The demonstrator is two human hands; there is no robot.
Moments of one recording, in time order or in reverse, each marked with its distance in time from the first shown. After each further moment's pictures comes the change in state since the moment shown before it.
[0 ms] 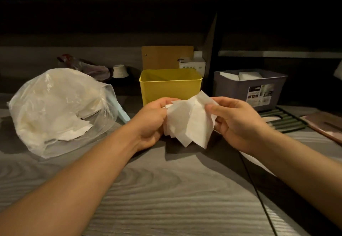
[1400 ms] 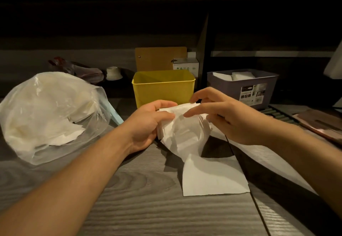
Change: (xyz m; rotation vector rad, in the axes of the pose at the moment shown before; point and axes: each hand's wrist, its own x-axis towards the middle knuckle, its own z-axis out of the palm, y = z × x) left_hand -0.001 0.003 0.003 0.052 -0.027 0.003; right_hand 0.004 -0.021 -0.031 -1.301 -0.448 -0.750
